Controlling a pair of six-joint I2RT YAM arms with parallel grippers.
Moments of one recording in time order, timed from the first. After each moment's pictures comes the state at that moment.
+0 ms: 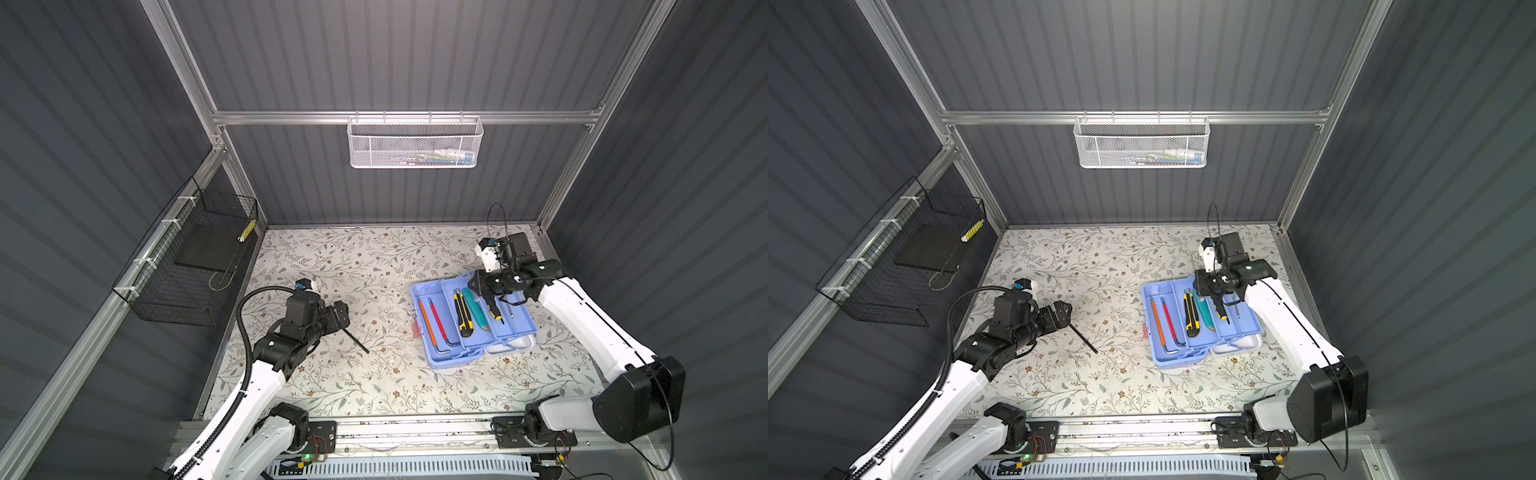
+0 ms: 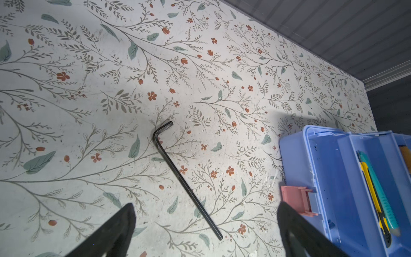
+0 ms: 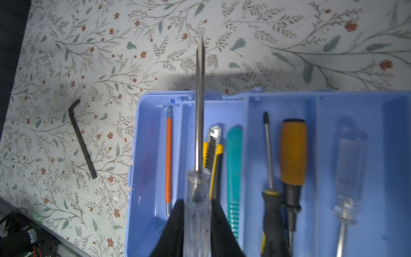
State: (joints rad) left arm -0.37 0.85 0.69 -0.55 -0.05 -0.56; right arm 0.26 1.36 1.23 -0.86 -0.21 0.18
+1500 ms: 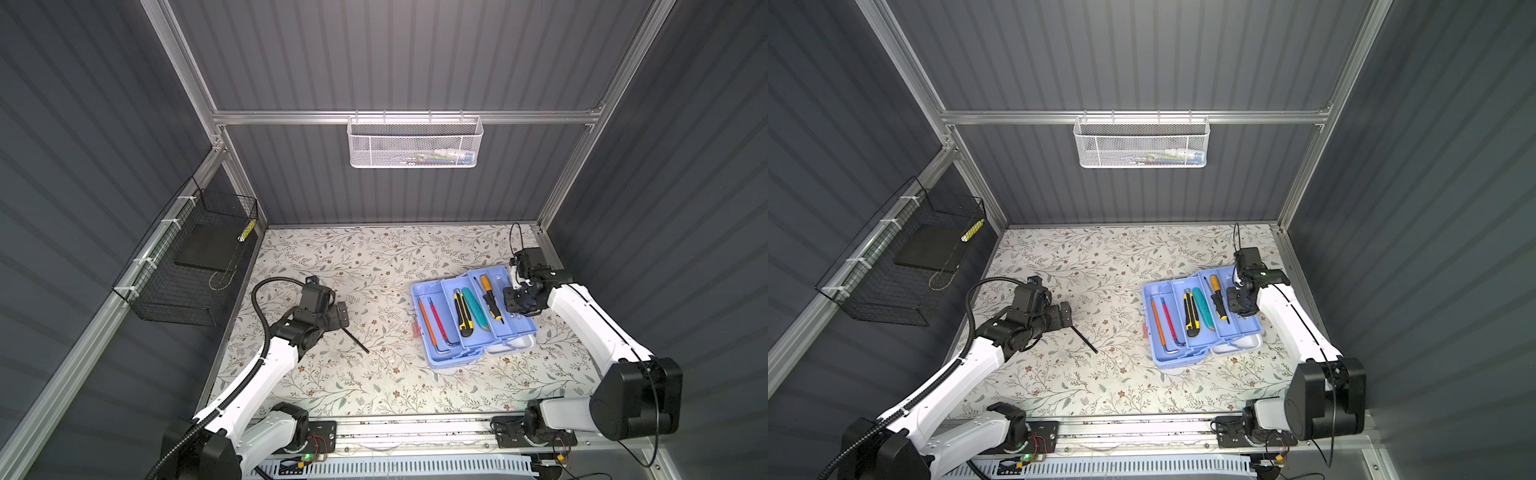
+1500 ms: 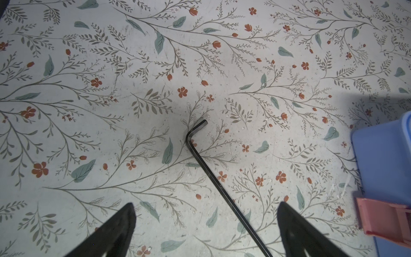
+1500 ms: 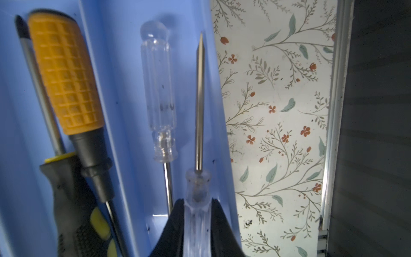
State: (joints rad) left arm -0.37 1.05 0.71 -0.54 -0.20 -0.42; right arm 0.10 1.38 1.08 -0.92 0.16 0.03
